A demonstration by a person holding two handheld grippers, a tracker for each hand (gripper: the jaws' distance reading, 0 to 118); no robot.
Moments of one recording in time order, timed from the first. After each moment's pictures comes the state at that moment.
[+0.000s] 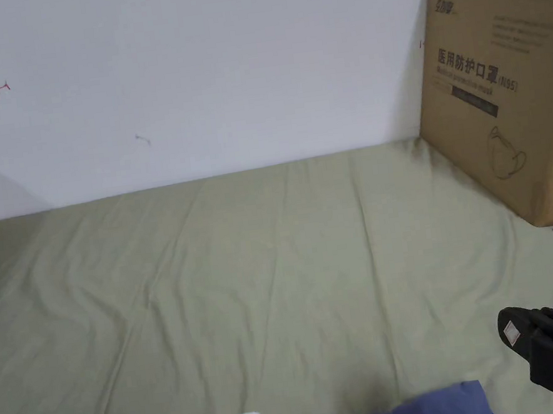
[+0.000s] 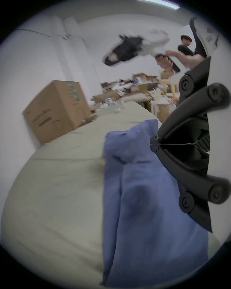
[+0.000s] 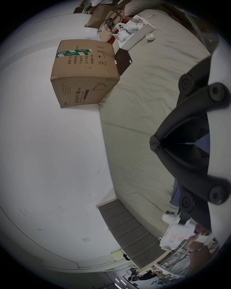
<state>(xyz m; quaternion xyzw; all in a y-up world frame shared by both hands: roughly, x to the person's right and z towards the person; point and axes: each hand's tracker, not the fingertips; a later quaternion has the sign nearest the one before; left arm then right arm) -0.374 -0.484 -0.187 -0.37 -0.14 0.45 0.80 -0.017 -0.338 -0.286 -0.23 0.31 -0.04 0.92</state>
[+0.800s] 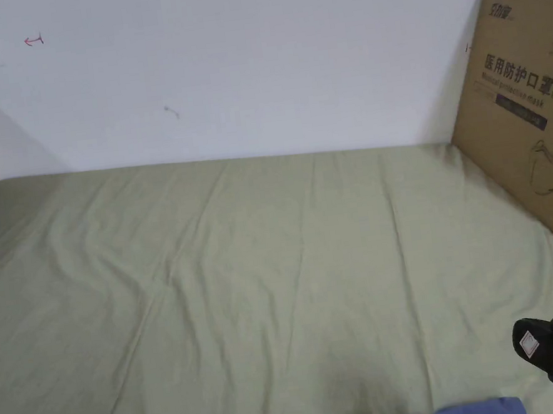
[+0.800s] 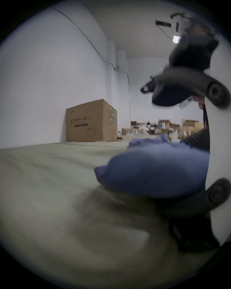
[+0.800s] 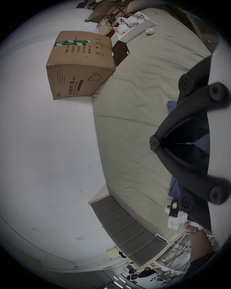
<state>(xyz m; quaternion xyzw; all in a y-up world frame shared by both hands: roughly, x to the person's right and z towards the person) -0.504 -0.621 -0.141 -0.28 -0.19 0.62 0.71 -0.071 -0.326 -0.286 -0.27 0.33 -0.03 0.90</state>
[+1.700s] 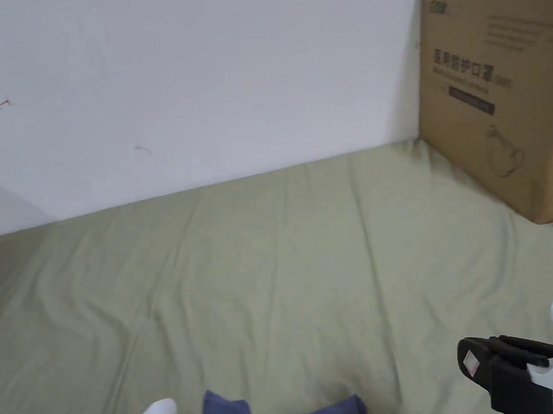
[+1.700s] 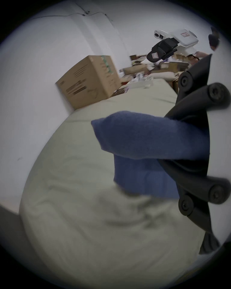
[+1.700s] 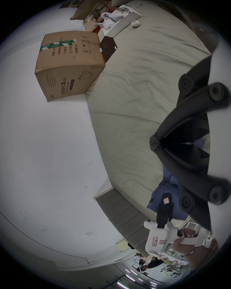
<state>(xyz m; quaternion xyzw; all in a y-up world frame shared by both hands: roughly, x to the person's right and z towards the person) -0.399 -0.424 -0.171 -0.39 0.03 0.41 0.82 -0.026 -0.349 -0.279 -0.28 0.34 -0.09 0.89</state>
